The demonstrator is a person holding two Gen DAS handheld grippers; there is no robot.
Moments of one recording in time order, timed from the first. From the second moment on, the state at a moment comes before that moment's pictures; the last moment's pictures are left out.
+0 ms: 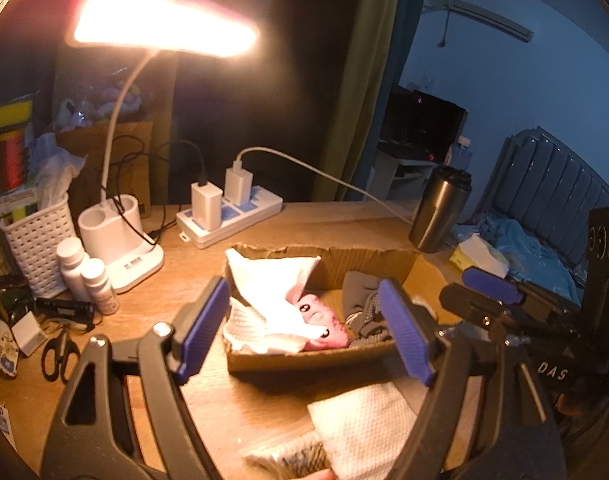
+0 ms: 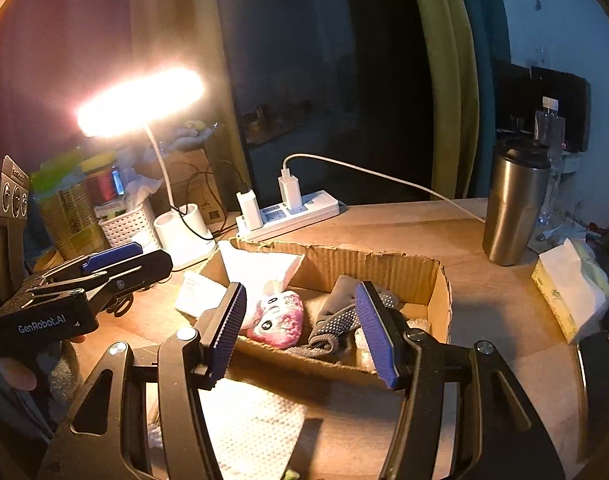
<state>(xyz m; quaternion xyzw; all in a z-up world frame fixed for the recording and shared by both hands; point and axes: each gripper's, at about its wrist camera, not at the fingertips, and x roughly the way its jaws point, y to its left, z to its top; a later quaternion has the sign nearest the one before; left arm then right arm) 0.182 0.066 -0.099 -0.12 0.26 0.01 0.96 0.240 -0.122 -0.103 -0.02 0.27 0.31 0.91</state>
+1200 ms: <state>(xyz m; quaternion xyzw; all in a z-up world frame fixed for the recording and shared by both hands) 0.099 0.091 -0.143 -0.16 0.28 0.04 0.95 0.172 -0.089 -0.157 -0.07 0.33 0.34 0.88</state>
